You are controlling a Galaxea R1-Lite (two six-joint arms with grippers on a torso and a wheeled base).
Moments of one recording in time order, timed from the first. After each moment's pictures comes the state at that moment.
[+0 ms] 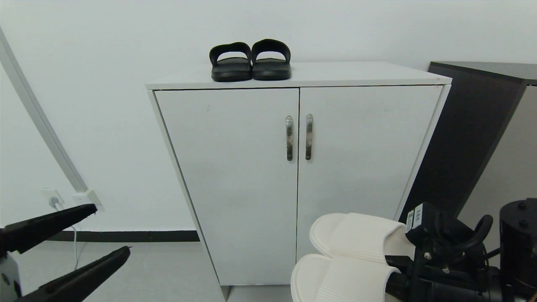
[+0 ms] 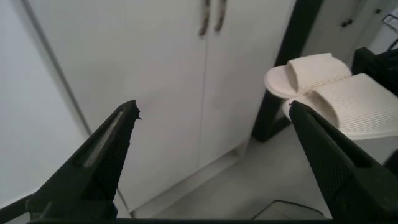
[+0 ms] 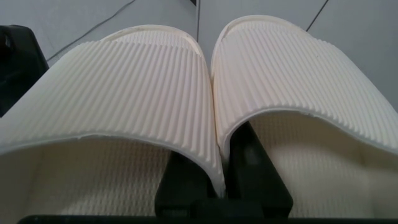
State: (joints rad) left arm -0.19 0.84 -0.42 -0.30 -0.43 -0.02; right arm 0.84 1.39 -0.45 -0.59 0.13 -0.12
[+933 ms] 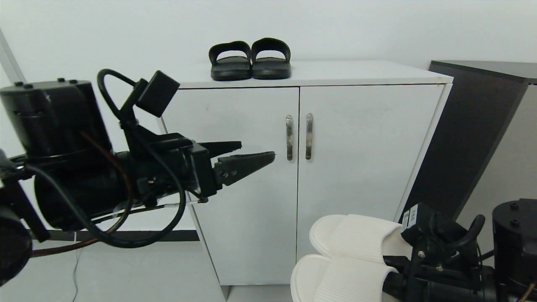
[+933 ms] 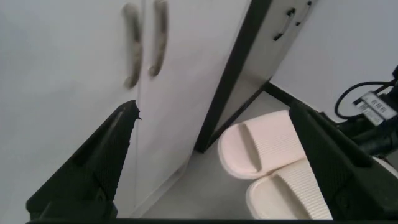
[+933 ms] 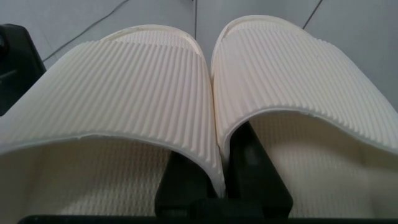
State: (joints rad) left arm -0.50 1.44 -0.83 -0.58 -0.44 -0.16; right arm 0.83 1.40 -0.45 -0.59 0.13 -0.11
